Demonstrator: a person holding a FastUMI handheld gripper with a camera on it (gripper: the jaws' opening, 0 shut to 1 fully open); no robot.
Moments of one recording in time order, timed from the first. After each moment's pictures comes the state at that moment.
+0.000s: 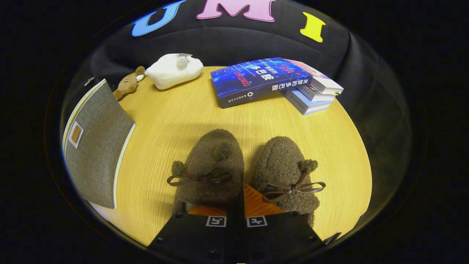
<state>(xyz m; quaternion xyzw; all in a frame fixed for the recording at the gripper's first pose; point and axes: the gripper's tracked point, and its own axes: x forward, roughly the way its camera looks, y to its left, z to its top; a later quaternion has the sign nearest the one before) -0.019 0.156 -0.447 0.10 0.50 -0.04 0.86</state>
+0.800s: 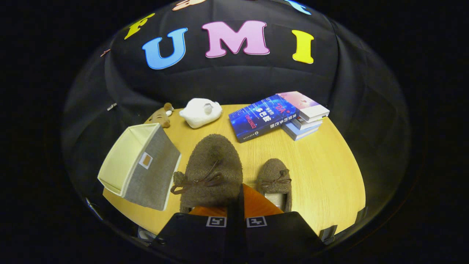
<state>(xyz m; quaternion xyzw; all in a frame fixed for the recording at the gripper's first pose) -0.054 0.157 -0.262 0.16 0.38 -0.03 0.91</state>
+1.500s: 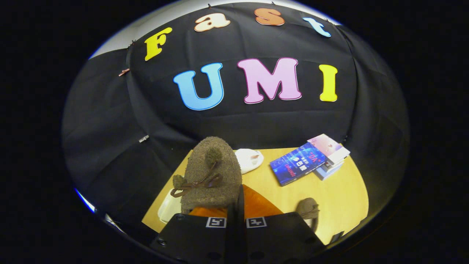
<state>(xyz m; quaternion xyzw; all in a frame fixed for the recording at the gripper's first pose) 0.039 0.262 -0.071 0.21 0.30 0.04 0.93</state>
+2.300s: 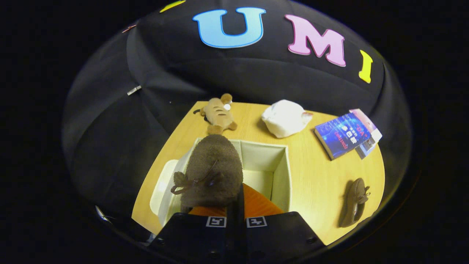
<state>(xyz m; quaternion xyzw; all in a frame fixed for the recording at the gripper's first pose) 0.090 0.472 -0.239 0.16 0.45 0.05 0.88</state>
